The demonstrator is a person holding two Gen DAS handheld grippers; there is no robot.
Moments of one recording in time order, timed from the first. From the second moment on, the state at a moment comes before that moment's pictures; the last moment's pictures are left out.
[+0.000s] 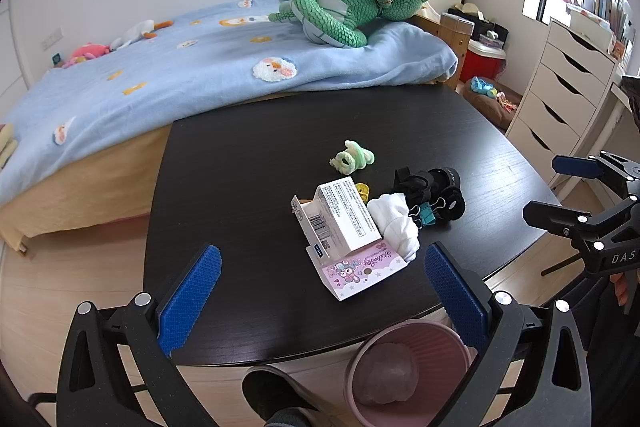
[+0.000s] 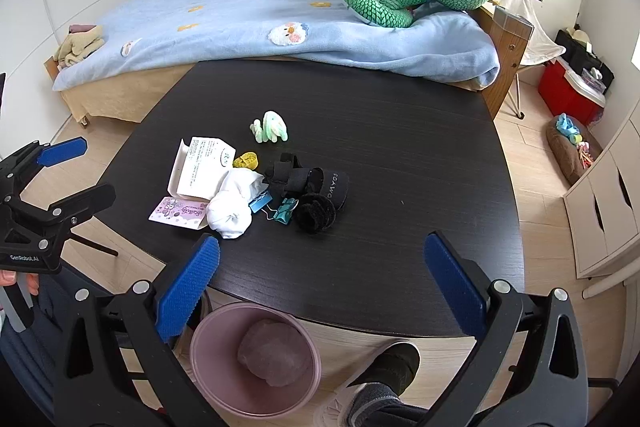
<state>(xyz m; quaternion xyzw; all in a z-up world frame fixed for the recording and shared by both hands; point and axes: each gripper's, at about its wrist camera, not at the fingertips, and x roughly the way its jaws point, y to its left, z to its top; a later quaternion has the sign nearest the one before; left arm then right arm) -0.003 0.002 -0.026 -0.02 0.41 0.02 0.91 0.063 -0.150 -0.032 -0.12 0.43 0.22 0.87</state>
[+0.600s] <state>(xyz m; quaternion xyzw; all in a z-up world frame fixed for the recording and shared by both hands) -0.001 0.005 -0.020 -0.03 0.40 0.02 0.92 0.146 -0.134 -0.049 -0.12 0.50 0.22 0.83</state>
